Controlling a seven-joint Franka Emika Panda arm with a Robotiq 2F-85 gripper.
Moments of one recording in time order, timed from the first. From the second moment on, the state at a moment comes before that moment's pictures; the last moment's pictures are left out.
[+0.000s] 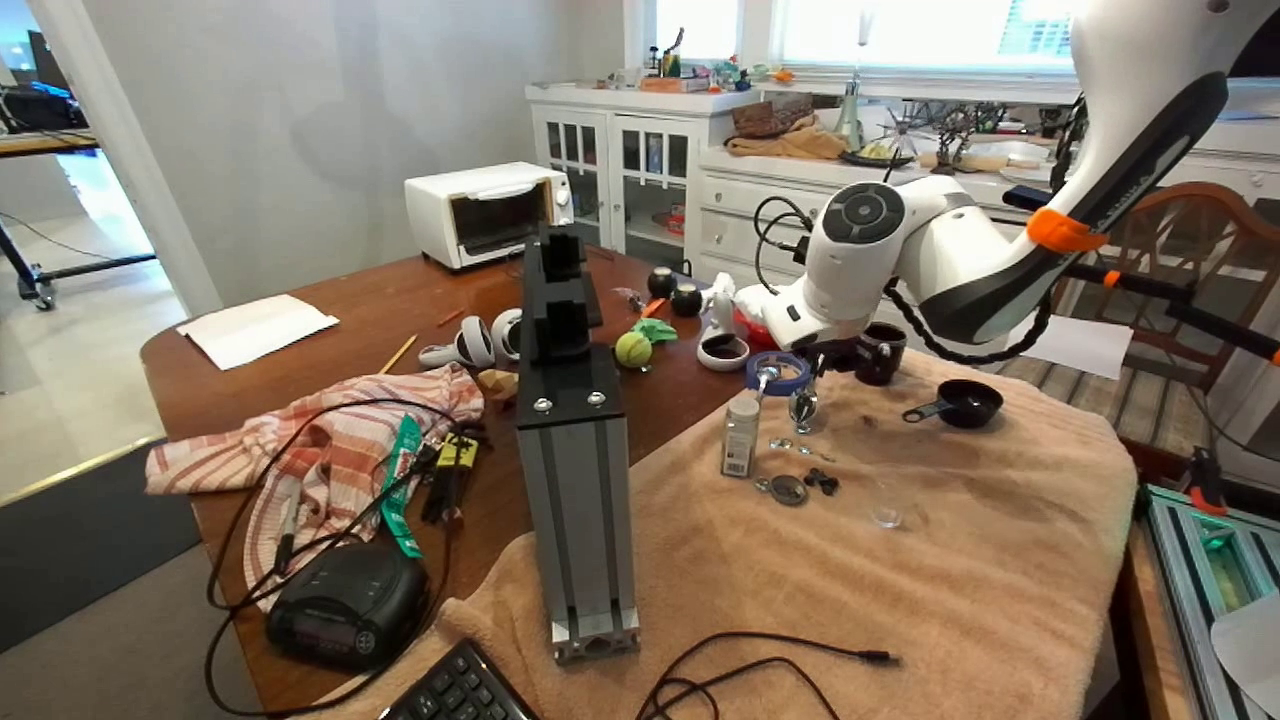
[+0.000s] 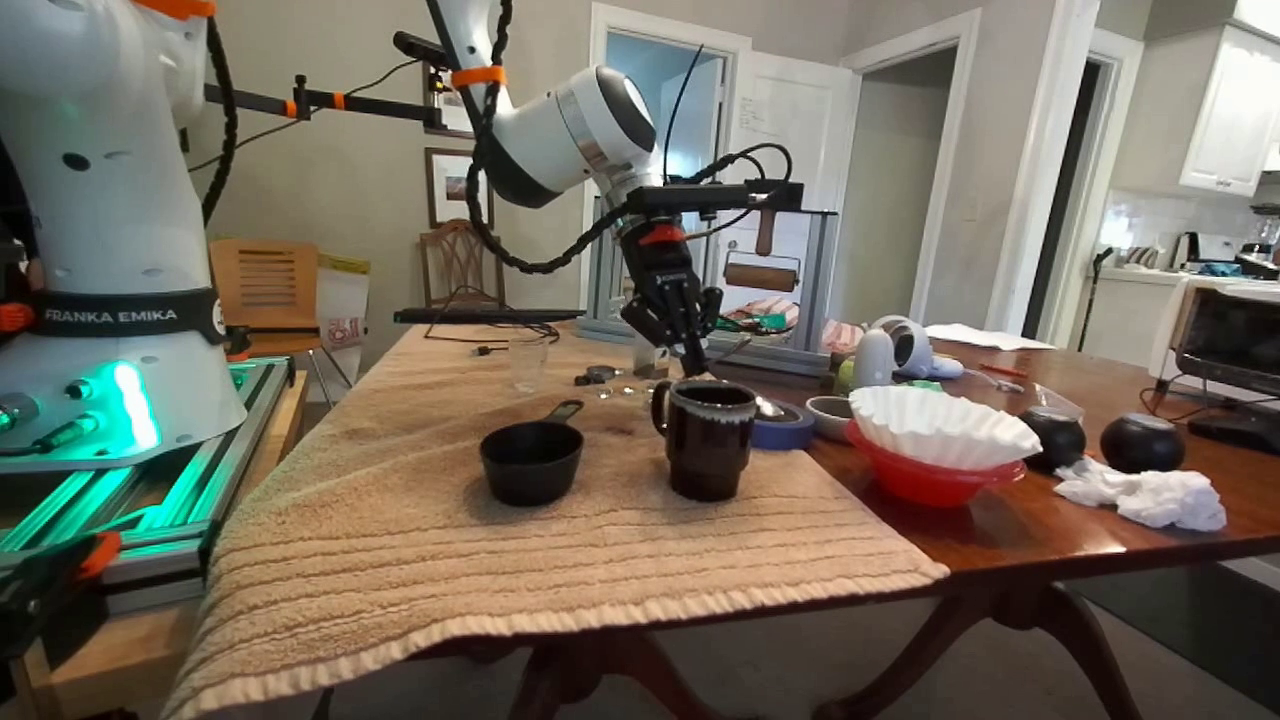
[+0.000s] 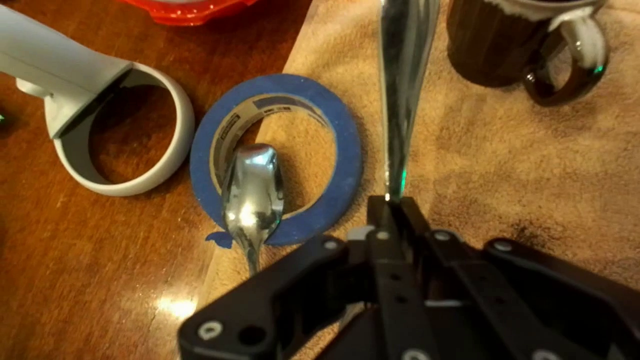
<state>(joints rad) -0.01 0.24 -0.19 -2.37 -1.16 2.60 -0.80</state>
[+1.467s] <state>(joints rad) -0.05 0.32 -0.10 -2.32 -1.55 2.55 -0.46</state>
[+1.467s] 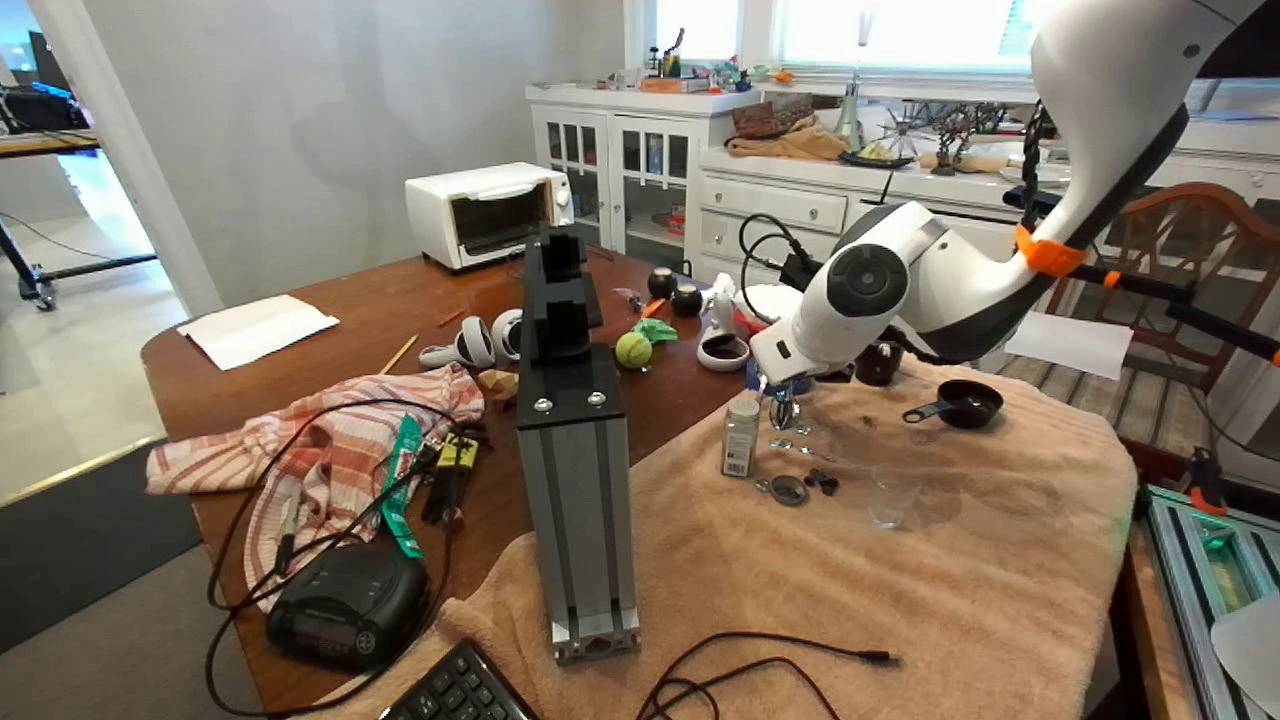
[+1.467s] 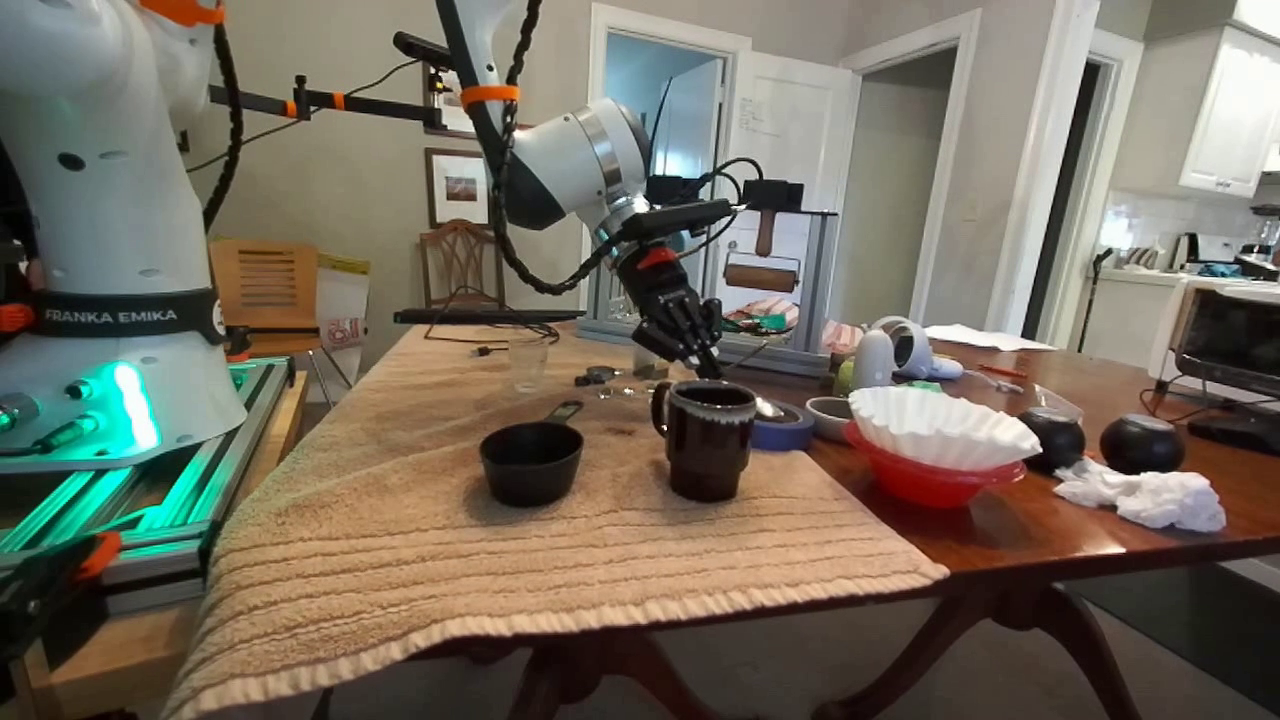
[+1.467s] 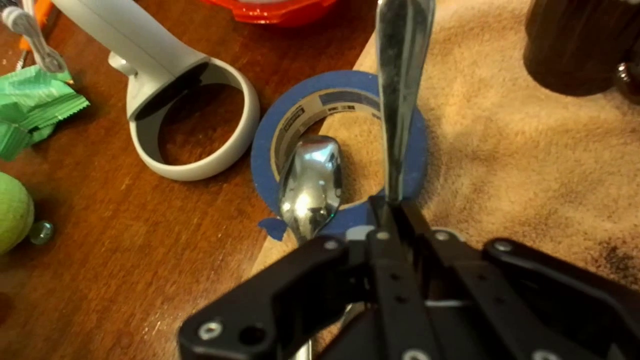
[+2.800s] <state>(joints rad) -0.11 0.36 -0.10 -2.31 -1.60 2.51 -0.48</state>
